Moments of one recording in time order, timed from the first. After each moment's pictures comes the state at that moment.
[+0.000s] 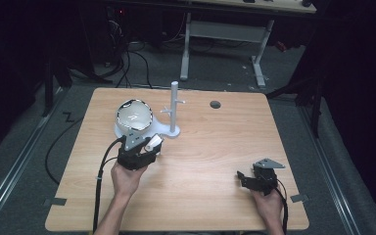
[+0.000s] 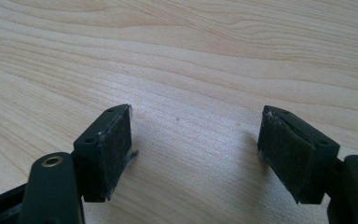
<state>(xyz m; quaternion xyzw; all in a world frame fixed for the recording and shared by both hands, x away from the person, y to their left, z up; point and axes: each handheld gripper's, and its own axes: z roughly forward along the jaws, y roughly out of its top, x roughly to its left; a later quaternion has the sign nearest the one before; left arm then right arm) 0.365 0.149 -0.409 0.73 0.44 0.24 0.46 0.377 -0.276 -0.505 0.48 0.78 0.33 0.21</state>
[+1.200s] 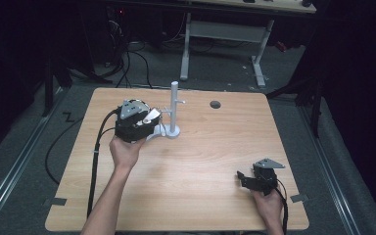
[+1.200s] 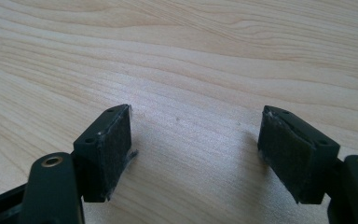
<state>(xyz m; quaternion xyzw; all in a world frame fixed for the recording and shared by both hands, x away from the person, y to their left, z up) 0.415 0.159 -0.358 0.70 0.46 0.26 0.48 0.377 -0.276 -0.505 0.48 0.78 0.34 0.21</state>
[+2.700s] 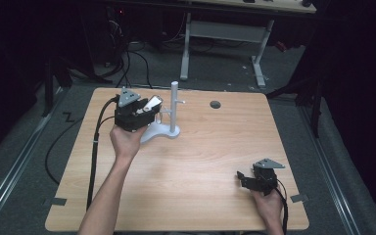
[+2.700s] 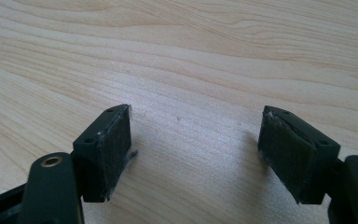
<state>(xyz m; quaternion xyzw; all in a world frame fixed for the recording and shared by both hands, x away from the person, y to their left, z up) 0.425 0.157 -0.328 0.69 0.45 0.28 0.50 0.377 -0.276 -0.505 0.47 0.79 0.33 0.21</state>
